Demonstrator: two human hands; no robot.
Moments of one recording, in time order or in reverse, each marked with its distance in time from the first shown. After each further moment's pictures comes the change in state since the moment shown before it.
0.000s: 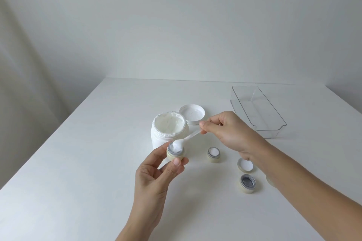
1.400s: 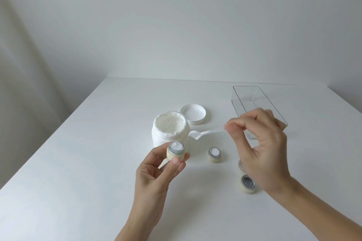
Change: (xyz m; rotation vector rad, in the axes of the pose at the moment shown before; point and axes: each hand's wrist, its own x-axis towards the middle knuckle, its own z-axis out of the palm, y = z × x) left_hand 0.001 0.000 -0.001 -0.046 -0.032 0.013; right_hand -0.041 0.027 -0.002 -0.196 0.737 -0.751
